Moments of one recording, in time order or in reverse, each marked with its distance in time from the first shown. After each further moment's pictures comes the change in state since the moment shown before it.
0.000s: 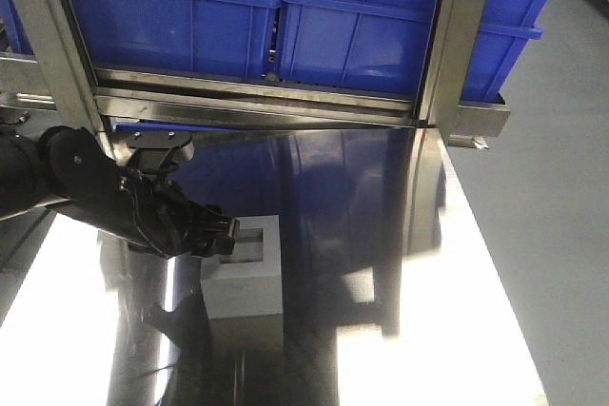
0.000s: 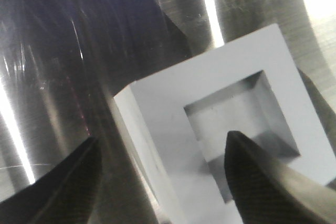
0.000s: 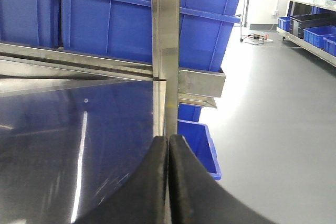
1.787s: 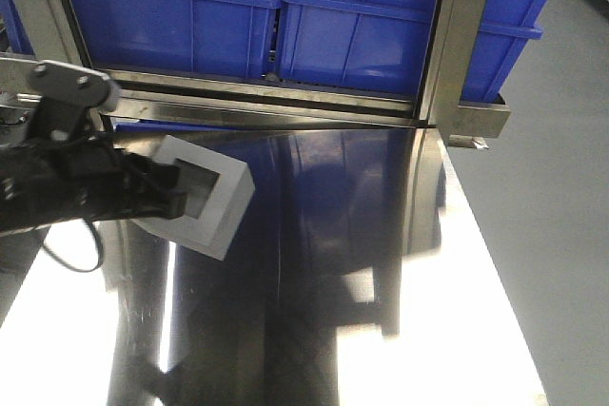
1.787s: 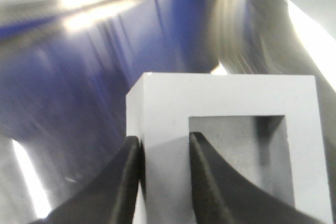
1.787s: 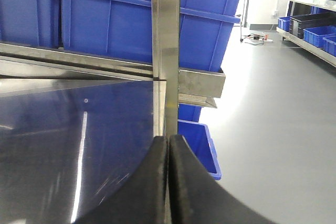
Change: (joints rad) arm -0.004 -0.419 0.226 0.029 -0.325 0.186
